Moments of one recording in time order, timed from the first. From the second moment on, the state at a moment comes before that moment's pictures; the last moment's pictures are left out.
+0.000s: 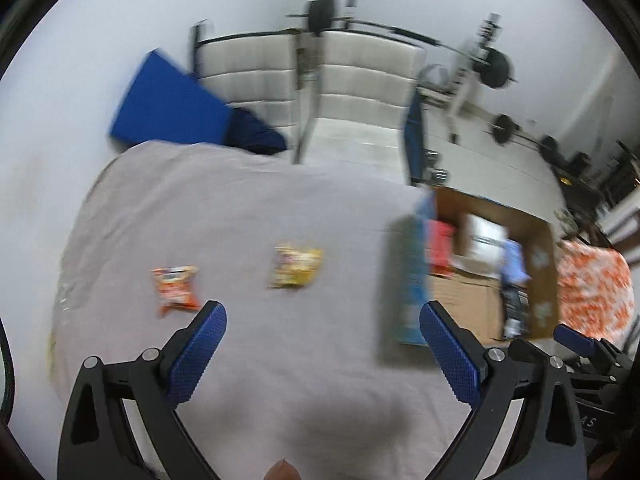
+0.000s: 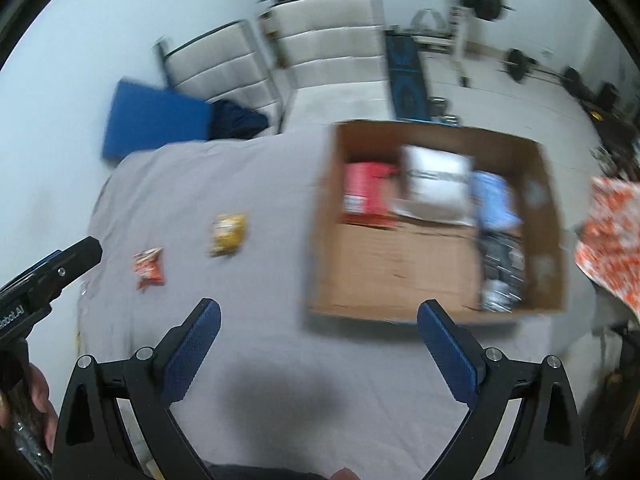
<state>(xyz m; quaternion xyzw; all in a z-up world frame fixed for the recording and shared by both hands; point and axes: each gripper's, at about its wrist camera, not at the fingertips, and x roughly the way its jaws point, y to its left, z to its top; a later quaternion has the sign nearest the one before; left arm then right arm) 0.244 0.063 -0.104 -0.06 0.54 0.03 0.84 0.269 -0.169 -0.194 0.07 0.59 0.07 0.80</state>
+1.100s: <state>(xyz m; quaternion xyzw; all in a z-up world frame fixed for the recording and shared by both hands) 0.339 0.263 -0.376 -0.13 0.74 0.08 0.66 0.451 0.079 -0.464 0.01 0.78 0.06 0.62</state>
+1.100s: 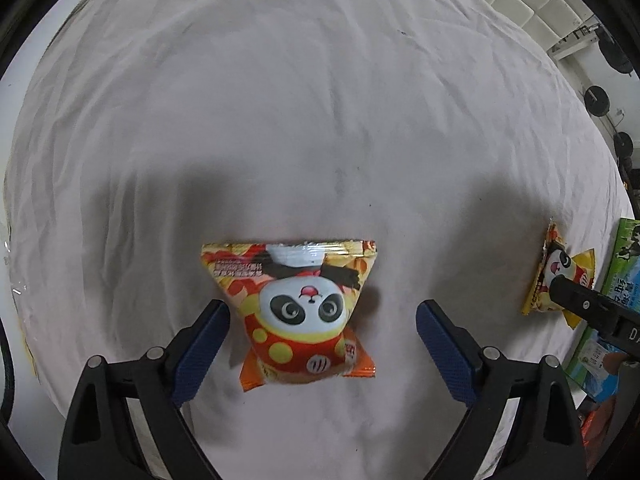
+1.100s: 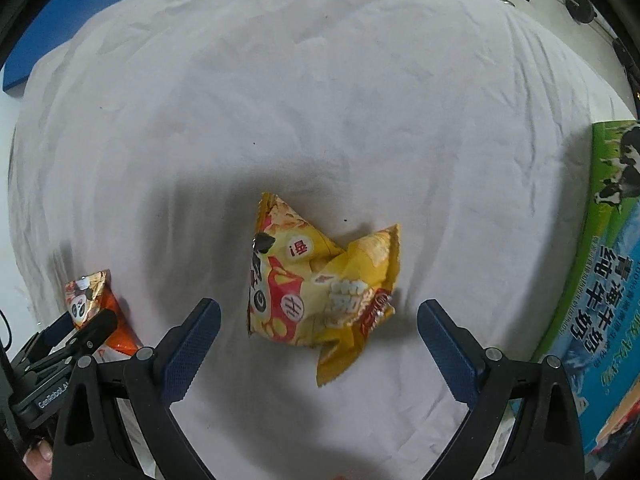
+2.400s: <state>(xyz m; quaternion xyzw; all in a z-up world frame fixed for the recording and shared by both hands) 0.308 0.261 -0.342 -0.11 0.70 0.08 0.70 0.435 0.118 -0.462 -0.06 0.77 0.09 0.63</state>
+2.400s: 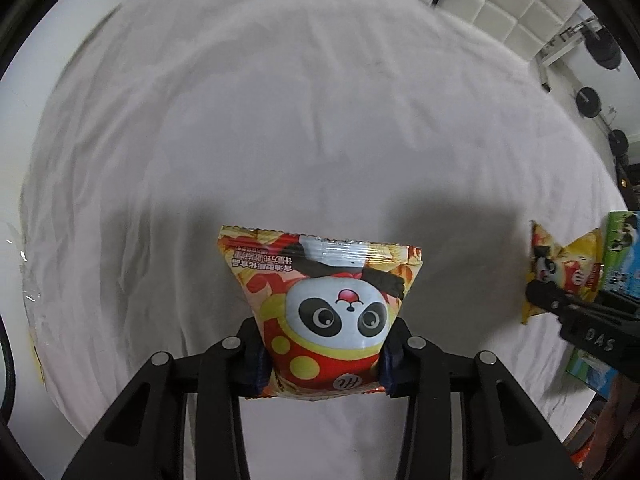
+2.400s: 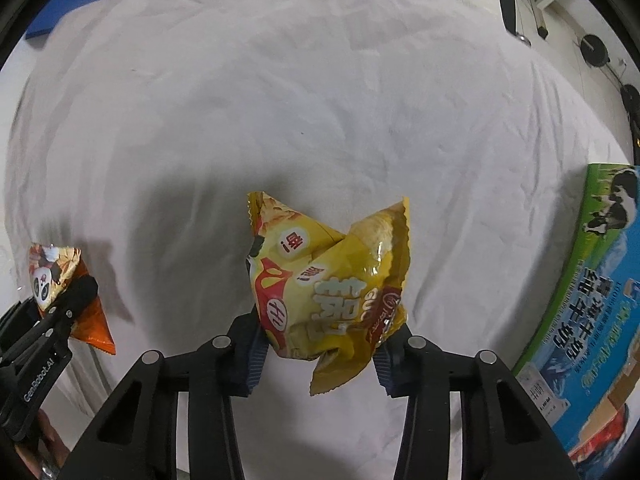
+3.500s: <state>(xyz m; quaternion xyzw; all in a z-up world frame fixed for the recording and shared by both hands) 0.191 0.131 -0.069 -0.11 0.52 -0.04 0.85 0.239 -0.043 -0.149 0.01 0.54 0.13 0.83</state>
